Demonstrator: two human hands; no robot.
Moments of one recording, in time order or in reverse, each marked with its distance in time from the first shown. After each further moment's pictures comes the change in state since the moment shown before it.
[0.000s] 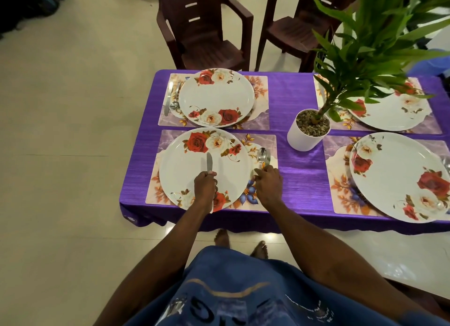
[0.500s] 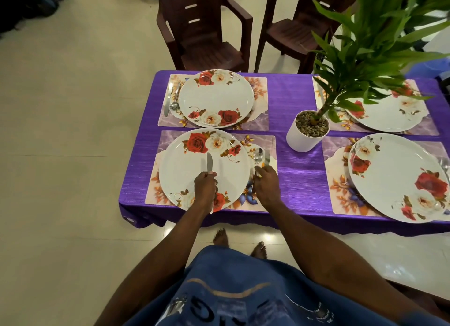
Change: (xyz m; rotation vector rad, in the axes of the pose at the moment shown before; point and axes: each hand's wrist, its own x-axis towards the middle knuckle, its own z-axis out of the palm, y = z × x) left_hand -0.002 0.002 0.002 0.022 0.016 0.021; right_hand 0.002 -0.003 0.007 0.277 0.023 0.060
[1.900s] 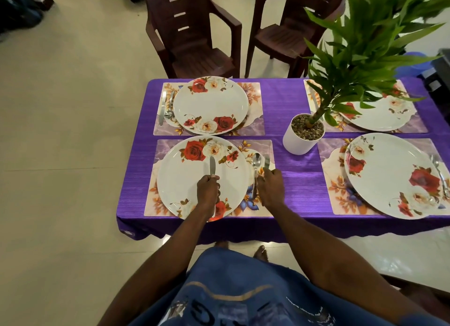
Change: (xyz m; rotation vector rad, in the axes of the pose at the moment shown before) left_hand 0.011 0.006 0.003 -0.031 -0.125 -0.015; right_hand 0.005 -0.011 -0.015 -0.081 0.048 0.136
